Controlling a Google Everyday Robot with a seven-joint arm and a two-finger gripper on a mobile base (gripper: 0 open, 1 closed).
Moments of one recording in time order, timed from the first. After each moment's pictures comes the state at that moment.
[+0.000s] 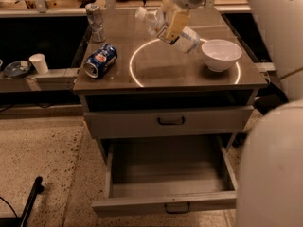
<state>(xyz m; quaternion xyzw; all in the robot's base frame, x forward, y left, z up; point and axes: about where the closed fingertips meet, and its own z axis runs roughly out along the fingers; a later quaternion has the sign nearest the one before) 0.722 -0.058 0.978 -0.74 0.59 -0.04 0.33</state>
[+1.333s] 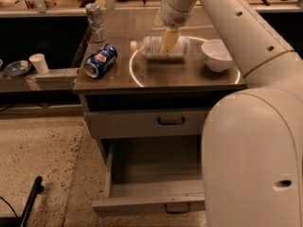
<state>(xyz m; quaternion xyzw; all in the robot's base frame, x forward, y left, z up) 0.767 -0.053 0.896 -0.74 0.62 -0.06 0.24</state>
